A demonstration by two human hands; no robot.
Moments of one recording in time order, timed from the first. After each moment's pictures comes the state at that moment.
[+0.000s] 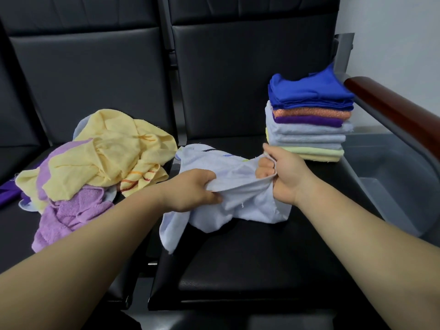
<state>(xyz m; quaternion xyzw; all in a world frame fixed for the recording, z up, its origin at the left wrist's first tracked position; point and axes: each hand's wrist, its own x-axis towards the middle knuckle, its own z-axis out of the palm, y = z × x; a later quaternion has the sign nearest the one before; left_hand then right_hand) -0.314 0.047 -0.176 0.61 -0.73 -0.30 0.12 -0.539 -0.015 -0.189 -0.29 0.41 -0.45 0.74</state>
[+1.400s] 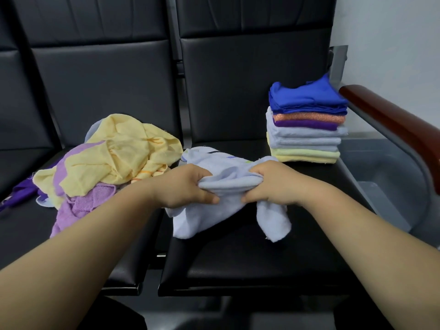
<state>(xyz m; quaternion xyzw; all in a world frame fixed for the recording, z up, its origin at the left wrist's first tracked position) -0.292 0.075 -0.152 0.57 -0.75 -0.32 0.12 -0.542 0.028 -0.163 -0.80 0.48 -0.11 0.34</state>
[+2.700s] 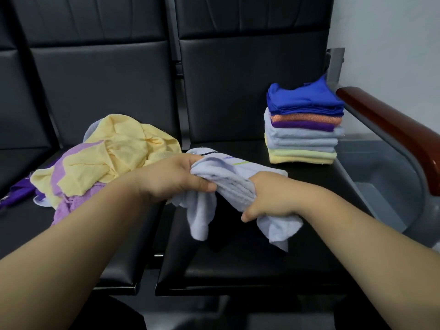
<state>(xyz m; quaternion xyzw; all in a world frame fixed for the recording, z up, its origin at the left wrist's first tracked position) -0.299 0.092 -0.125 0.52 -0.66 -0.48 0.25 -0.540 0.048 -0.161 -0.83 0.48 0.00 0.28</state>
